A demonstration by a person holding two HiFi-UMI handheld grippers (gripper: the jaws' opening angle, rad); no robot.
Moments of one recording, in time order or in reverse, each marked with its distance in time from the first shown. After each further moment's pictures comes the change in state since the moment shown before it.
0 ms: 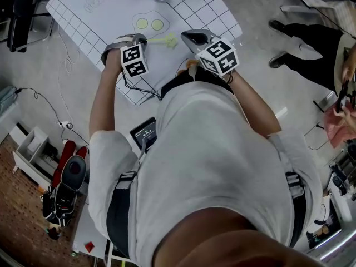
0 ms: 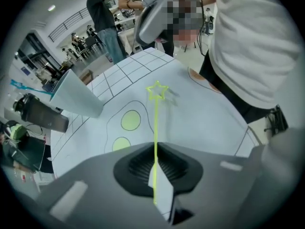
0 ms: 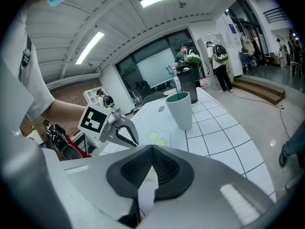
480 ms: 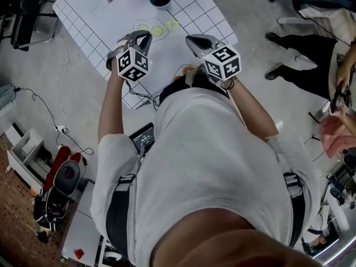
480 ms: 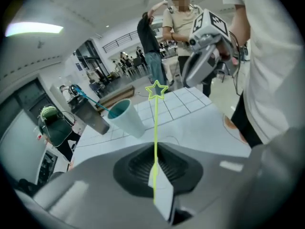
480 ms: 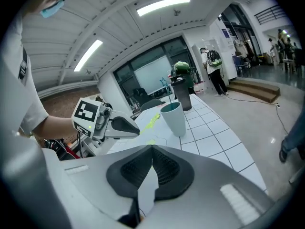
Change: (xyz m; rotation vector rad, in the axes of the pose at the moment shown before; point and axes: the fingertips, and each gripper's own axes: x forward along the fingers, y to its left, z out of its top) left arm -0.065 0.059 0.042 -0.362 -0.289 0.343; right arm -0.028 -0.008 0.012 0.036 -0.078 -0.022
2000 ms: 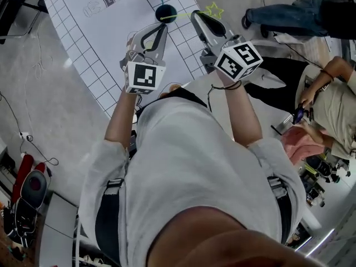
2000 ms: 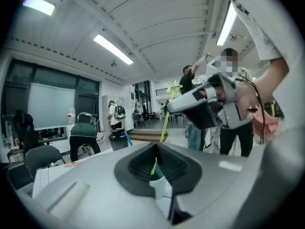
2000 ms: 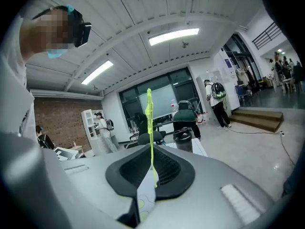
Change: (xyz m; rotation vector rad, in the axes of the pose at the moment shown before) left arm -0.078 0.104 0.104 -0.529 -0.621 0.360; right arm -0.010 0.003 0.219 -0.105 -0.335 -0.015
